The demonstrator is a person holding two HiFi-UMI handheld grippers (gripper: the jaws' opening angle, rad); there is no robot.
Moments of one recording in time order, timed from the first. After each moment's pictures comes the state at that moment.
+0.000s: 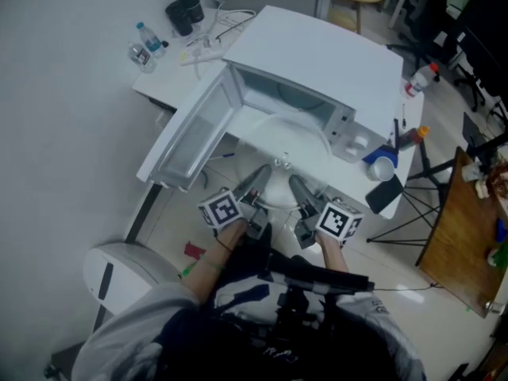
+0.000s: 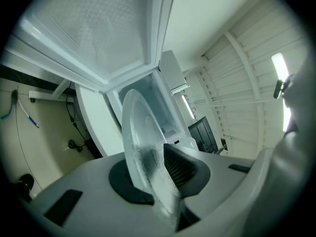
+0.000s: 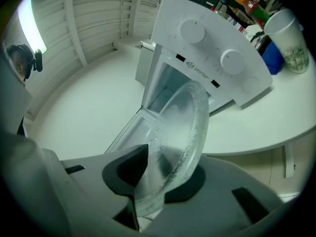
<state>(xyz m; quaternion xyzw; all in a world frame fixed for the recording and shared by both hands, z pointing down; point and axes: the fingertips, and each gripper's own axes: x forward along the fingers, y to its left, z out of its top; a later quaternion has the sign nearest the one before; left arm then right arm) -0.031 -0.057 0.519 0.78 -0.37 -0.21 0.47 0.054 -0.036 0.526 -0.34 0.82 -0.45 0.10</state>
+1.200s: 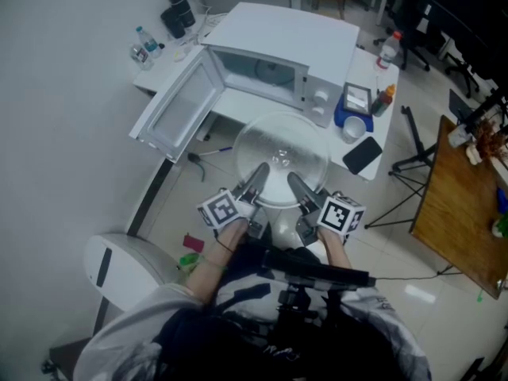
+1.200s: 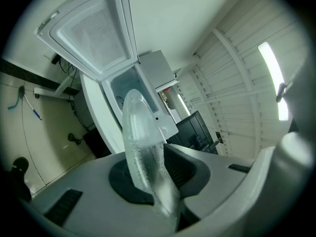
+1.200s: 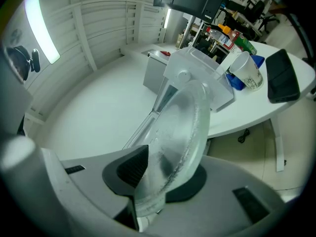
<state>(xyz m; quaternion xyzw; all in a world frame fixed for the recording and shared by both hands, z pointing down) 0.044 0.067 0.493 0.79 -0.38 -0.20 0.44 0.131 0.089 0.499 -0.32 0.83 -0.44 0.12</state>
